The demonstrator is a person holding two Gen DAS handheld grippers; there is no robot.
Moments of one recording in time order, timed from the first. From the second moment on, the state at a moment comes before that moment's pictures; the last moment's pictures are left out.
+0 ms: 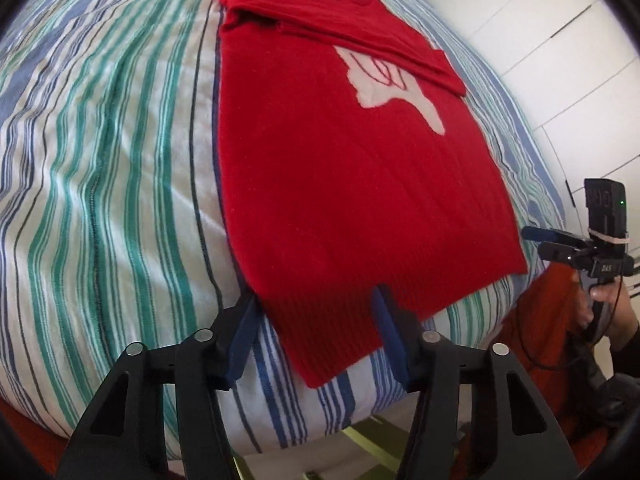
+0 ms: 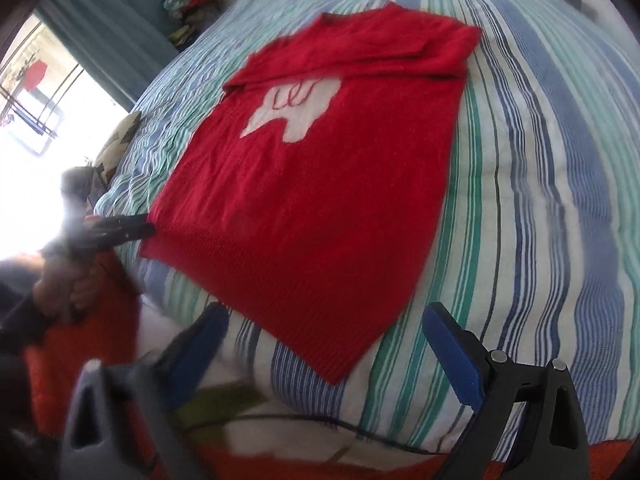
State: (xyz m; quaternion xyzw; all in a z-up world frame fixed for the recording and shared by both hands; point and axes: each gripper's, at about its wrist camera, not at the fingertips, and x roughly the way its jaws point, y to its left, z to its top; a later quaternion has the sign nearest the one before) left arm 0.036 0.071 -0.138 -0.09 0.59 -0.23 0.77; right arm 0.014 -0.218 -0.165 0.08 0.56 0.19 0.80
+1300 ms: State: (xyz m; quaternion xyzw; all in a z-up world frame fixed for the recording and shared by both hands) left arm 0.361 0.119 -0.083 -0.23 0.49 -0.06 0.84; right arm 0.328 -0.307 -0.121 0.25 0.38 0.03 0.89
